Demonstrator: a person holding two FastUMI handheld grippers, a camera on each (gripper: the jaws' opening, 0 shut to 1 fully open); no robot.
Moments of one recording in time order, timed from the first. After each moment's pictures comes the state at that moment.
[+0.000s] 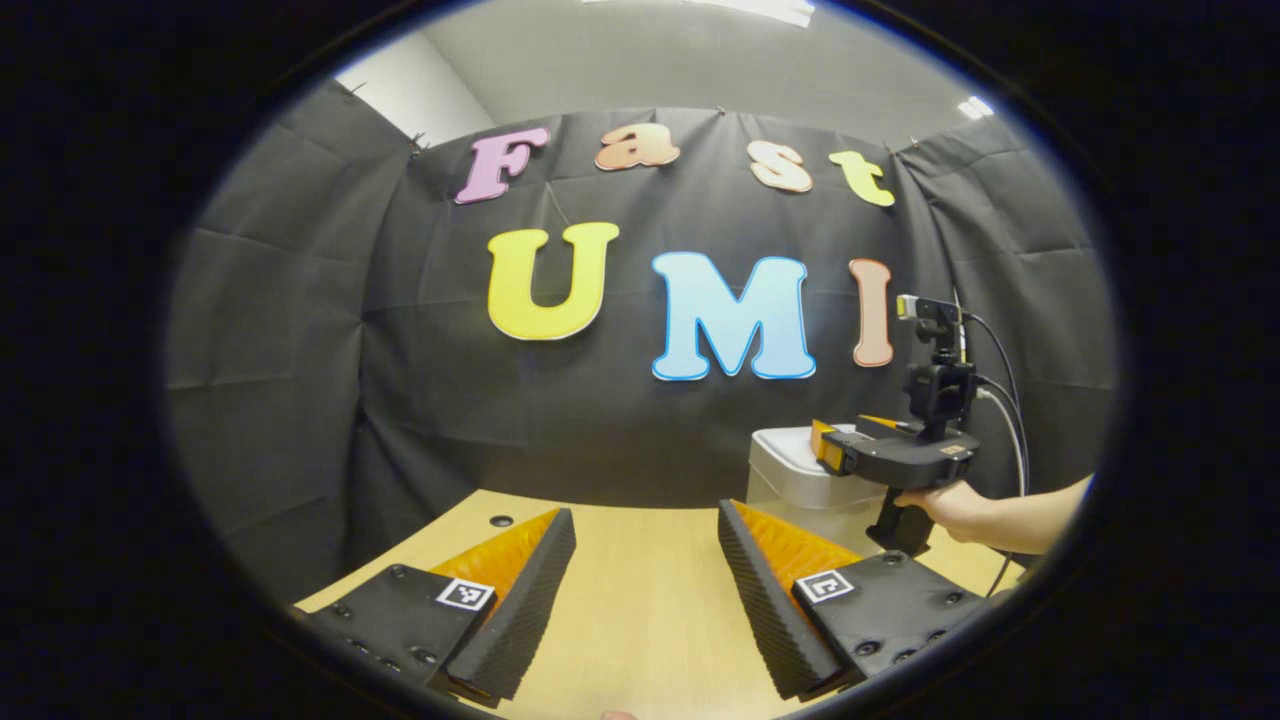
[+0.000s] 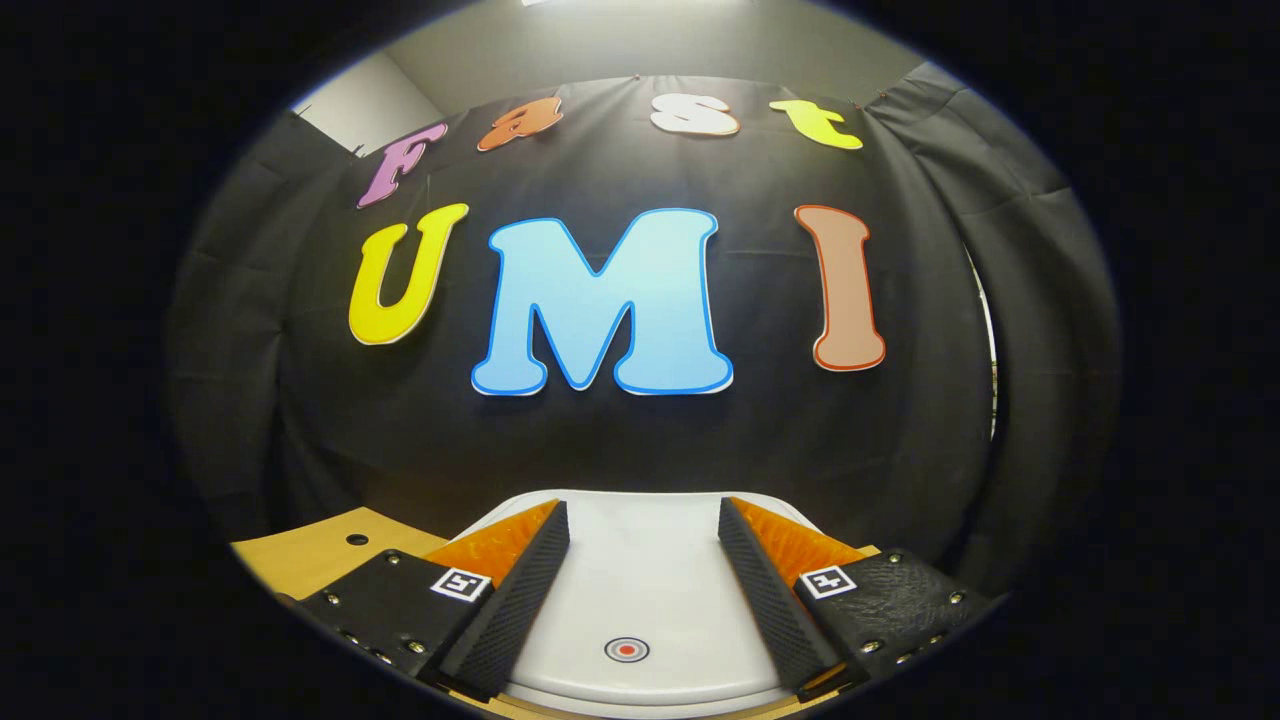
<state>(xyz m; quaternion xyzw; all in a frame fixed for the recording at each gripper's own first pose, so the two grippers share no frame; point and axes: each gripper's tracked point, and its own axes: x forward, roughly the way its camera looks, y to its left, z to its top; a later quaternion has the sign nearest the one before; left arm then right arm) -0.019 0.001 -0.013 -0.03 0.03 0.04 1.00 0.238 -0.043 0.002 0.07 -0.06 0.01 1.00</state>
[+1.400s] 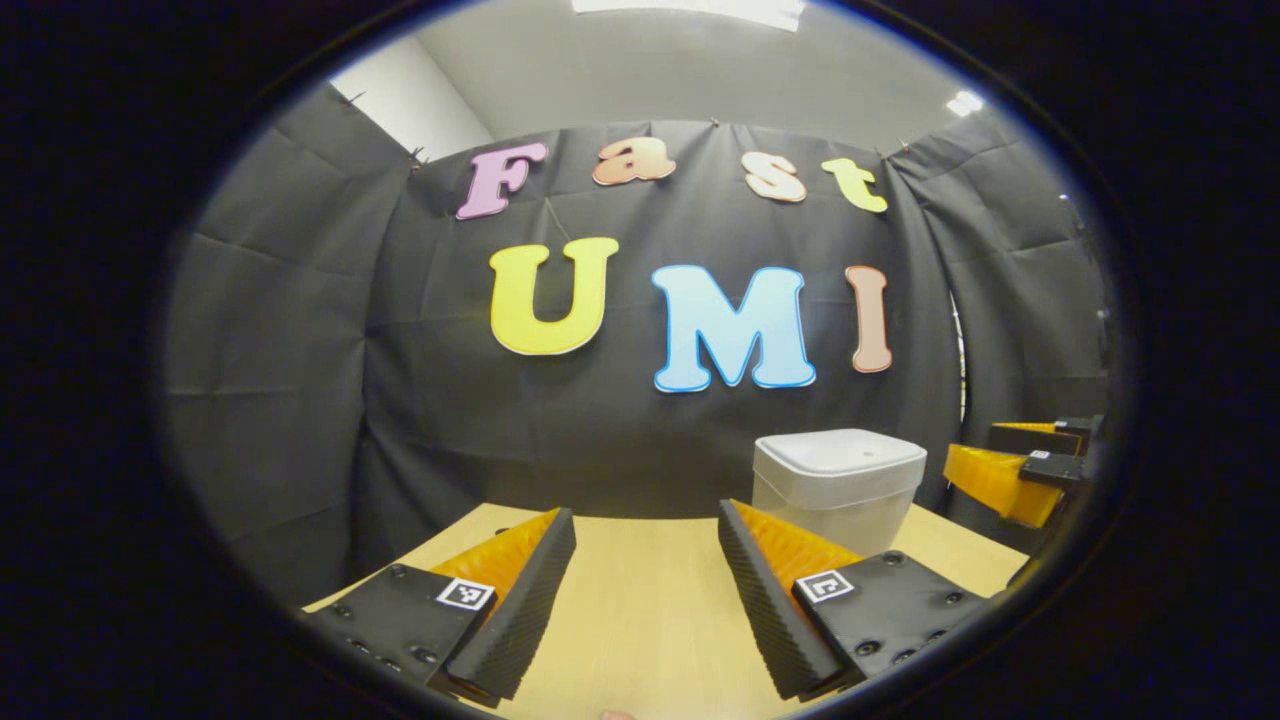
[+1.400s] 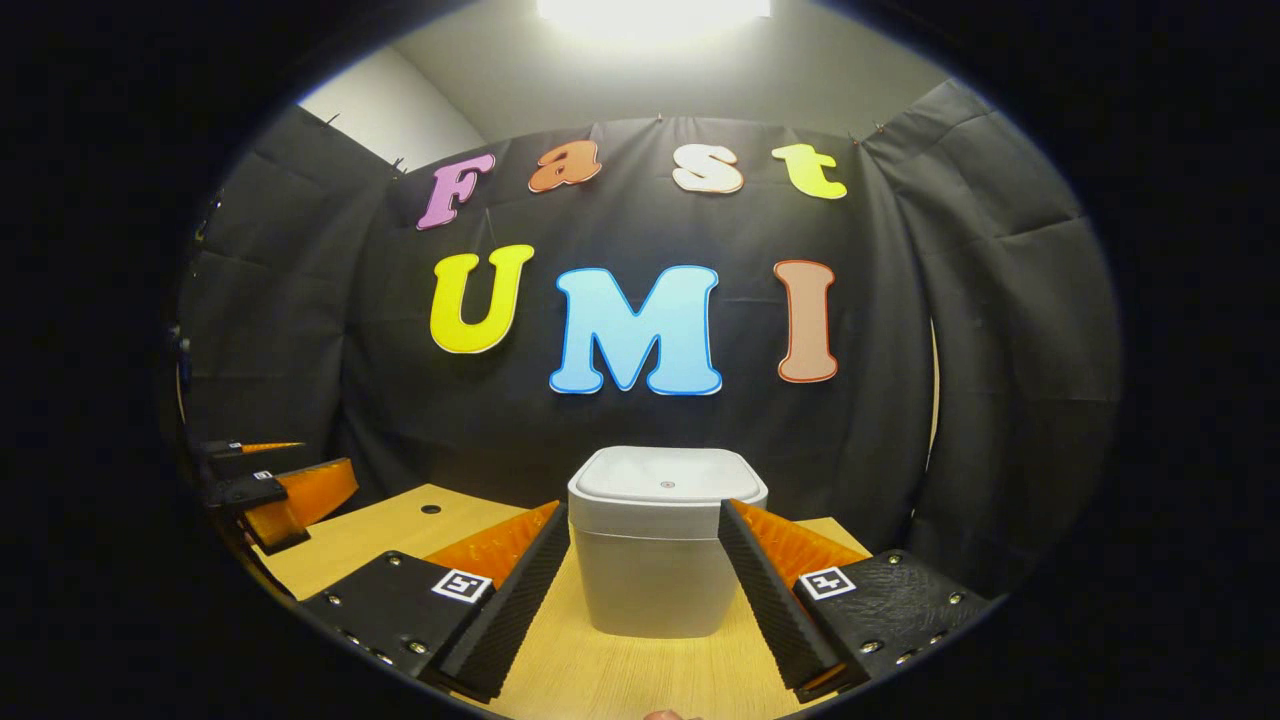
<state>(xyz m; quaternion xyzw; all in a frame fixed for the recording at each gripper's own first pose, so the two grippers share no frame) -0.012 0.007 -0.018 -0.01 0.01 0.03 1.00 -0.005 -0.020 0.011 0.05 -0.04 0.01 1.00</state>
